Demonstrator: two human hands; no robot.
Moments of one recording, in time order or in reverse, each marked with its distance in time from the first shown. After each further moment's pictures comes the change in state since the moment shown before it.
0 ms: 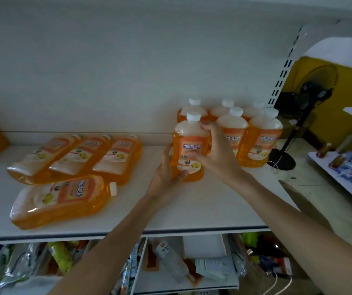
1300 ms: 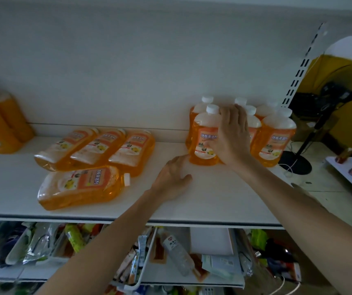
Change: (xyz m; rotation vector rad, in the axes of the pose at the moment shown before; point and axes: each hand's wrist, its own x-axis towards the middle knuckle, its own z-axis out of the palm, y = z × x) left_hand -0.011 0.015 -0.014 0.424 -0.124 -0.070; right_hand 0.025 -0.005 -0.004 -0.645 0.114 -0.047
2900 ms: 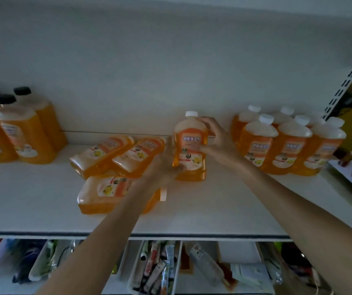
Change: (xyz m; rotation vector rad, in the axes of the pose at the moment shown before) left_hand 0.007 -0.097 -0.113 -0.053 -0.008 -0.145; right_hand 0.032 -0.127 0.043 0.856 -0.364 0.168
